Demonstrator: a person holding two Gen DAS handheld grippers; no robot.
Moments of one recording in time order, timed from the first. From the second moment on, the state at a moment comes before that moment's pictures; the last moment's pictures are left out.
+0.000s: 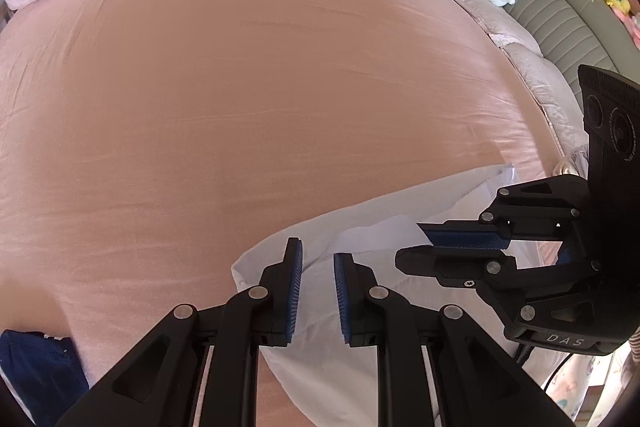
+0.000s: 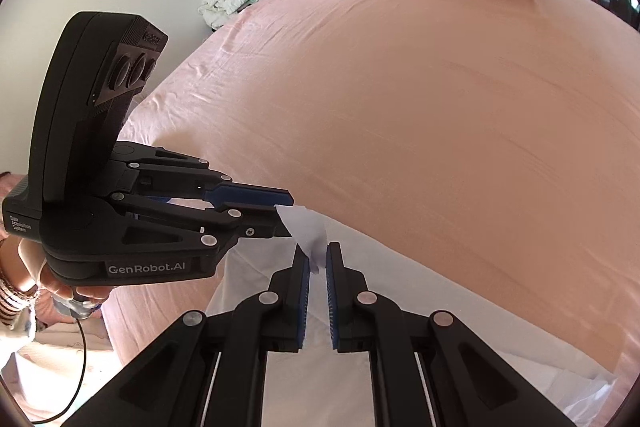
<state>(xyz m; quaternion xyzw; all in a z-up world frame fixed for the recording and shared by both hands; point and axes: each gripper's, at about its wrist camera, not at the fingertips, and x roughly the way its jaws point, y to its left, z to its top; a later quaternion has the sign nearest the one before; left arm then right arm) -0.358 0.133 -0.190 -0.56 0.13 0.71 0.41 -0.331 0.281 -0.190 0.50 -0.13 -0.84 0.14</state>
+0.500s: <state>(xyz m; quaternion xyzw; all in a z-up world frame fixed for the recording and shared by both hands) -0.314 0.161 -0.214 -0.59 0.19 0.66 0.43 -0.288 0.248 -0.213 0.57 -0.09 -0.79 0.19</state>
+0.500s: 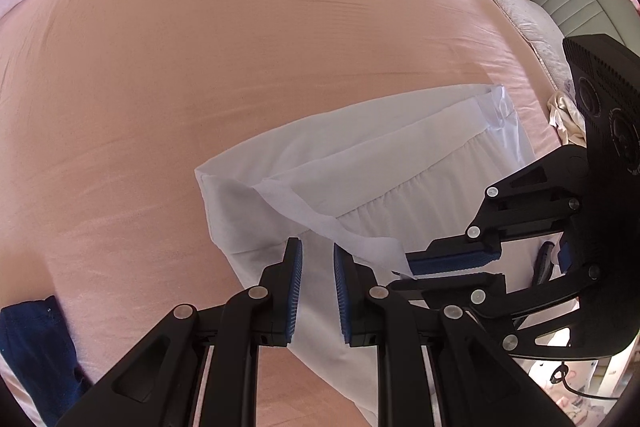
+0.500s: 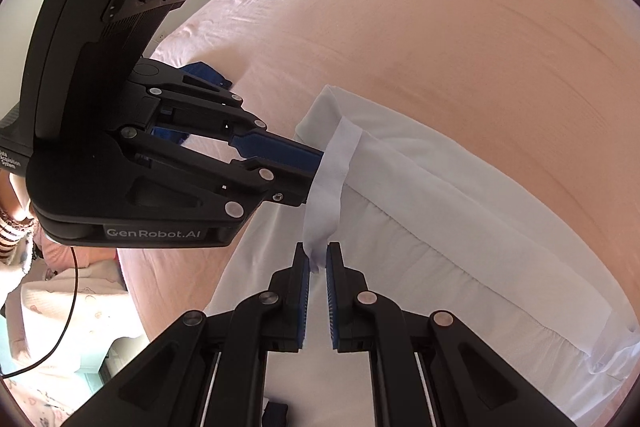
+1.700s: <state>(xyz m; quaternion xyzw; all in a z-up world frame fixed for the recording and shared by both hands) -0.280 0.145 -0.167 -0.66 0.11 0.65 0.35 -0.194 0.386 -0.188 0.53 -0.30 -0.78 0.15</state>
